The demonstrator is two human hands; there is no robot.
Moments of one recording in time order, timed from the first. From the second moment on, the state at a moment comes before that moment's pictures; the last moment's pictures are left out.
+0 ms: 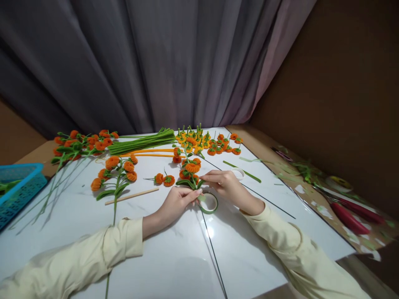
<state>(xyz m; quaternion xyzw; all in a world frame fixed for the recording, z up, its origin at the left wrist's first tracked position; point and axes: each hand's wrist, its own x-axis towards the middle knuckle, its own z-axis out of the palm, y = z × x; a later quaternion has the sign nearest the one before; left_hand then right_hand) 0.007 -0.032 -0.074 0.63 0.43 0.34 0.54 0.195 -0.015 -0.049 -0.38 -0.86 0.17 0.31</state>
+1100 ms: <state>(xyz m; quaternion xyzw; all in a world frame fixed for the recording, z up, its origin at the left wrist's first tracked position) 0.008 -0.032 -0.069 0.61 0.43 0.35 0.57 0.199 -0.019 -0.042 -0.37 -0.56 0.68 0.30</state>
